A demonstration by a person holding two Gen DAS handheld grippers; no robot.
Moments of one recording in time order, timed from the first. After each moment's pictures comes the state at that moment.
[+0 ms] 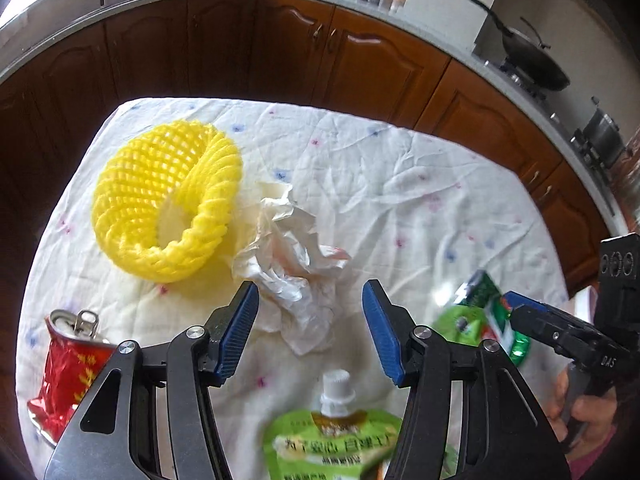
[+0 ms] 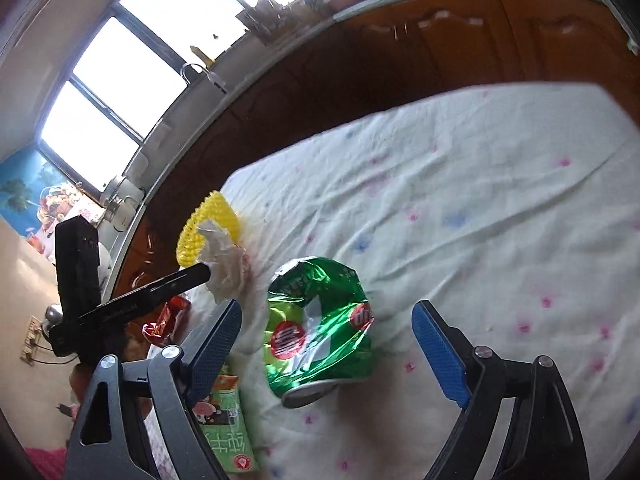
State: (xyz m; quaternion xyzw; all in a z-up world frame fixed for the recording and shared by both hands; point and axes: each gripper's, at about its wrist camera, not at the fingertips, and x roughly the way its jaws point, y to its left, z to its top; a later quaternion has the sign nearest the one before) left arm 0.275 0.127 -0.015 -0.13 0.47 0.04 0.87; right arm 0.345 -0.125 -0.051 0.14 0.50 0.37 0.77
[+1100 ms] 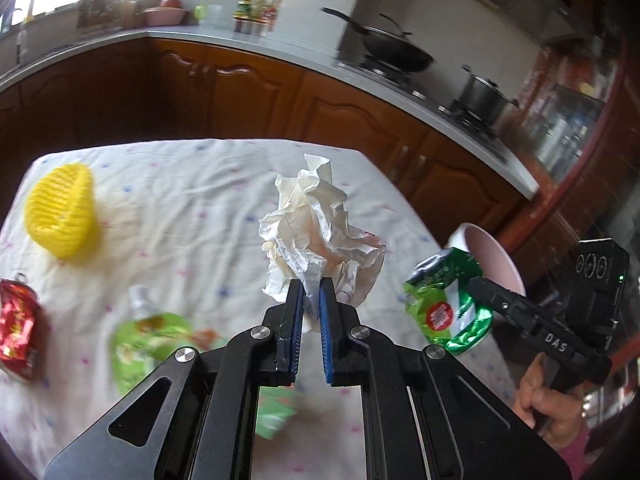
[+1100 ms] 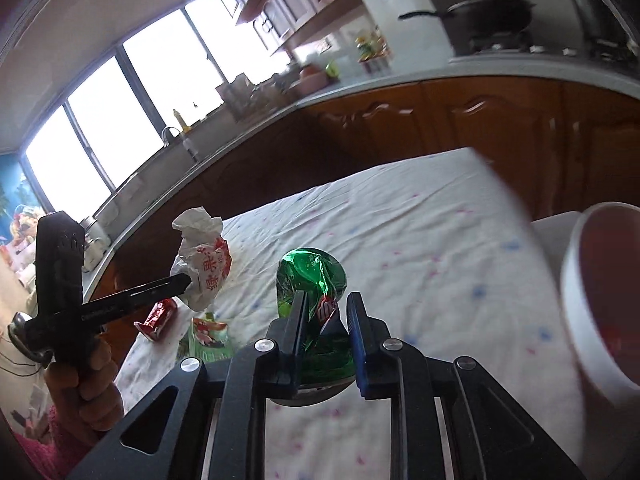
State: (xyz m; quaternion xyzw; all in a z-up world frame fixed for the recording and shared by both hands) left arm 0.183 0.004 0.047 -0.10 0.39 -0.15 0.90; right arm 0.202 -0.251 0.008 0.14 0.35 0.25 0.89
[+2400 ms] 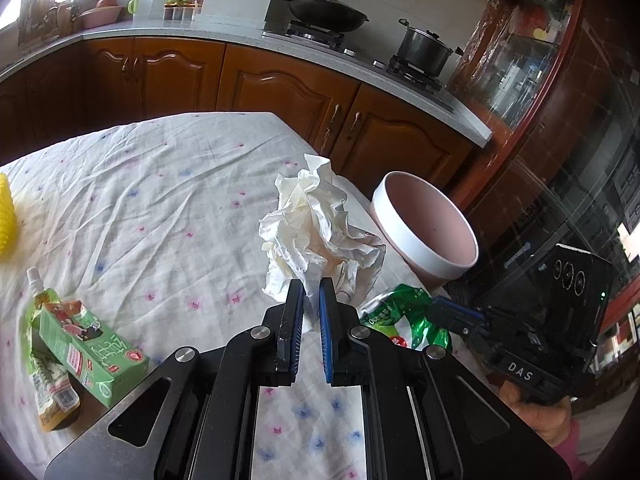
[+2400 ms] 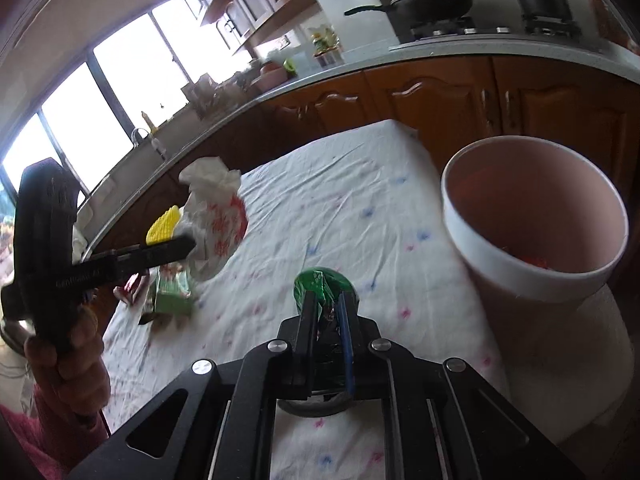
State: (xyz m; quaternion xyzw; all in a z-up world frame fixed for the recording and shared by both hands) left arm 0.168 -0.095 0.040 -0.07 0.42 -0.22 0.88; right arm 0.140 -0.318 -0.016 0.14 0.38 0.21 0.89
